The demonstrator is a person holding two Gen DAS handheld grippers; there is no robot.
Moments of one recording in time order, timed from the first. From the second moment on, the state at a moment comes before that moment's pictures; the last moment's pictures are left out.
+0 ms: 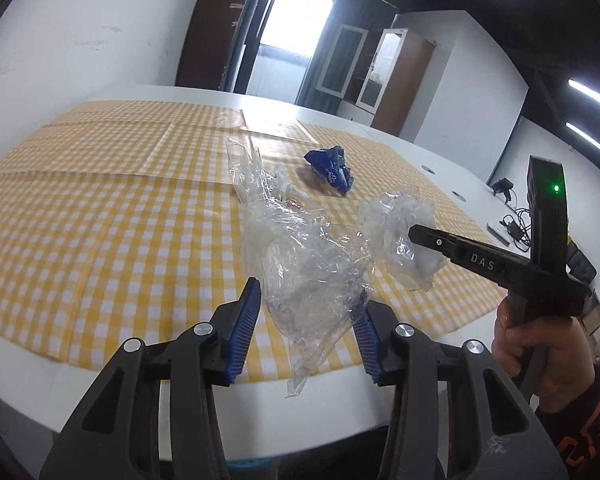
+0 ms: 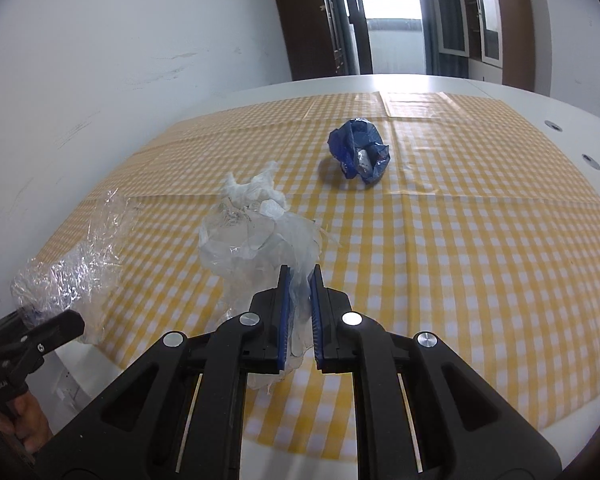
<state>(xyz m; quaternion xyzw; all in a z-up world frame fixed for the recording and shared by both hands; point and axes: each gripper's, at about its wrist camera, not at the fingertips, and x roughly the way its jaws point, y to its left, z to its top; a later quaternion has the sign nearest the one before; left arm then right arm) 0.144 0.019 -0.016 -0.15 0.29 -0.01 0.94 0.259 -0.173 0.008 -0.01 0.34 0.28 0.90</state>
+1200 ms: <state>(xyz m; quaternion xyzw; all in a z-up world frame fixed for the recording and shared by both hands) -0.026 -0.003 -0.078 -0.11 0.32 -0.03 0.94 0.040 -0.189 -0.045 -0.05 0.32 0.33 0.88</state>
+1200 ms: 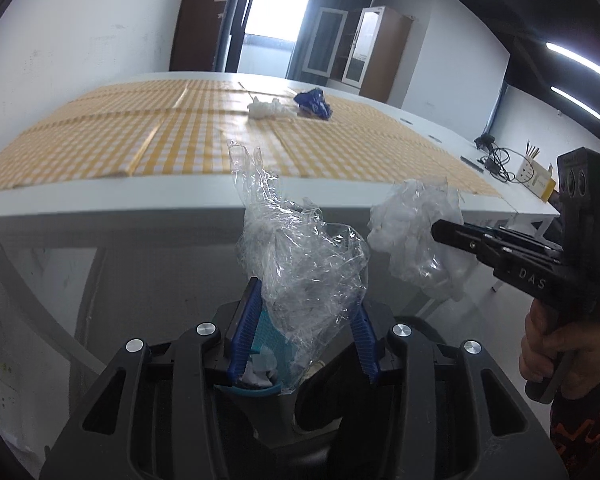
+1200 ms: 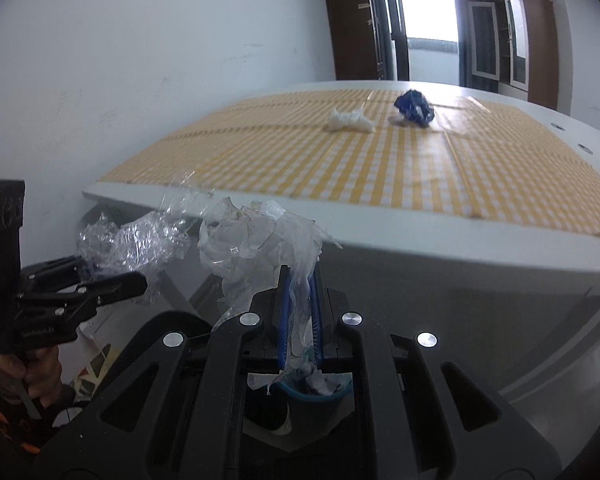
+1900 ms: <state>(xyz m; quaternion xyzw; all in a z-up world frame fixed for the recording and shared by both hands) 0.005 0.009 -0.186 -0.12 0.43 -0.03 0.90 0.045 -0.169 -0.159 -0.07 0.43 0.32 0.84</state>
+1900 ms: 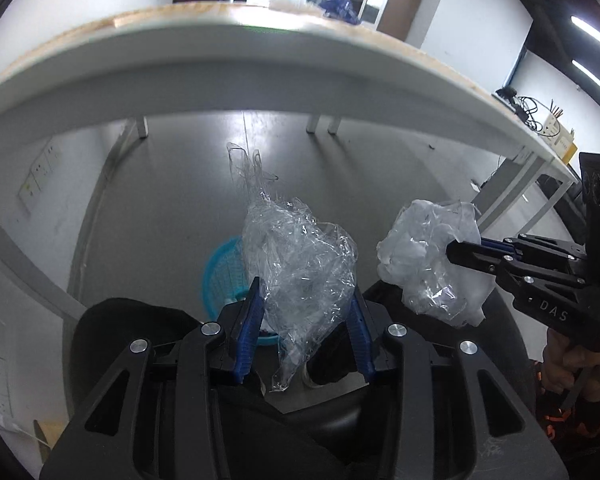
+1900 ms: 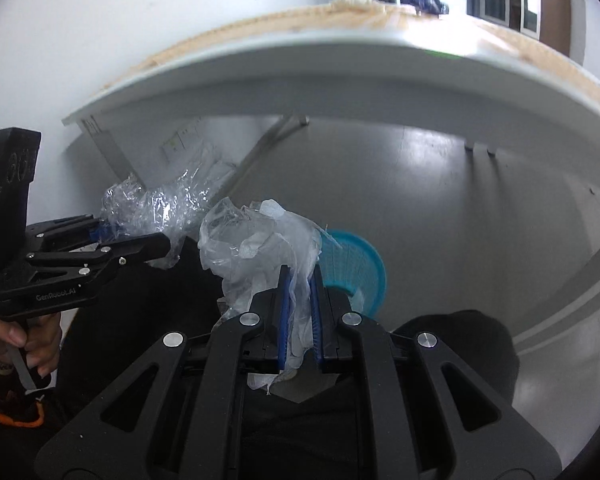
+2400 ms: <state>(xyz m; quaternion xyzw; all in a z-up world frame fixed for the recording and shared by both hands) 0.066 0.028 -0.276 -0.12 0.51 -0.02 0.85 0.120 -0.148 -0.261 -0.07 0.54 0.26 0.80</state>
